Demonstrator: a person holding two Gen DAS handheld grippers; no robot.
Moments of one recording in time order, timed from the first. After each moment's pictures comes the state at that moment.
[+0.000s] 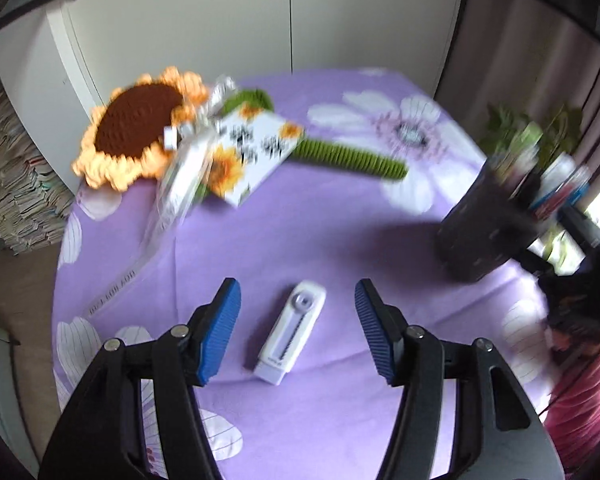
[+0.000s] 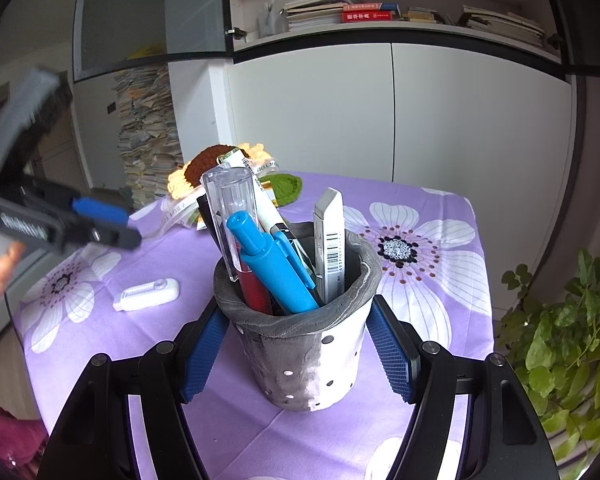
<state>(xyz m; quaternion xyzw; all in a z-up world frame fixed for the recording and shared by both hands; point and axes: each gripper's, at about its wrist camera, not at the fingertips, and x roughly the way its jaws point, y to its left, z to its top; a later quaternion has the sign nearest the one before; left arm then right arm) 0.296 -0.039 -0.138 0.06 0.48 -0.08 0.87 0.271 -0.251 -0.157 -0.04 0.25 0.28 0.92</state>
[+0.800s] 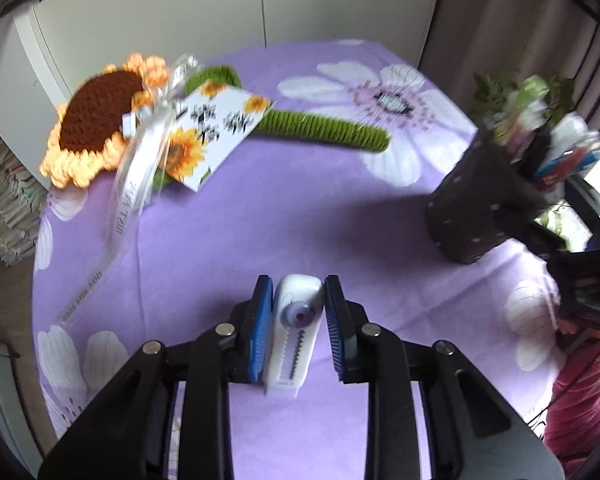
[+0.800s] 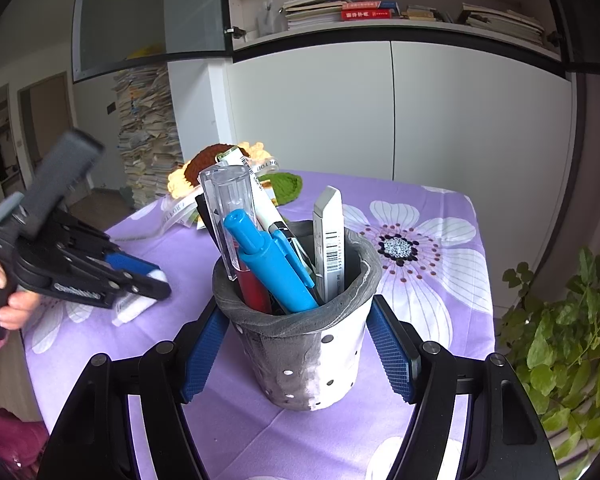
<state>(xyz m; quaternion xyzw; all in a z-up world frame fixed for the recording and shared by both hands) 0.297 -0.055 -0.138 0.07 0.48 -0.11 0.86 0.271 -0.251 -0.157 -0.04 0.26 0.28 0.92</state>
